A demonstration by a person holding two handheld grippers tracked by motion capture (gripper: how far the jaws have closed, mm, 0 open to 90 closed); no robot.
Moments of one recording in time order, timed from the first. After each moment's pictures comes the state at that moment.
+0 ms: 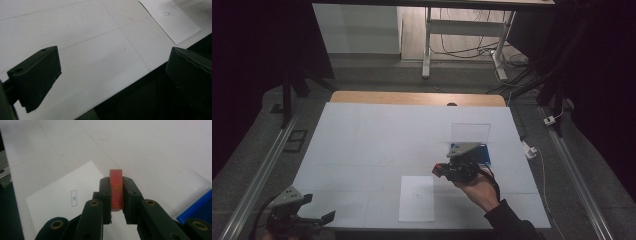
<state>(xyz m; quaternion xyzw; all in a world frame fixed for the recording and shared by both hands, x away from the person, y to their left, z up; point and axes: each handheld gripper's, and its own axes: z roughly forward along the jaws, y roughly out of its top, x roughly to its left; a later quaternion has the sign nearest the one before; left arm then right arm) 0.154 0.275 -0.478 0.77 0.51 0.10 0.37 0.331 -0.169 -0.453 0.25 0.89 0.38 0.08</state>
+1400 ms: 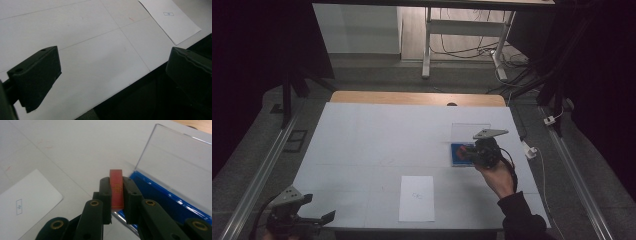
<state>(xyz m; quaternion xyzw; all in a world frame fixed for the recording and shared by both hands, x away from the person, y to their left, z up) 0.154 0.275 -0.478 0.77 0.51 0.10 0.37 0.374 -0.230 -0.446 0.35 0.84 0.38 0.14</state>
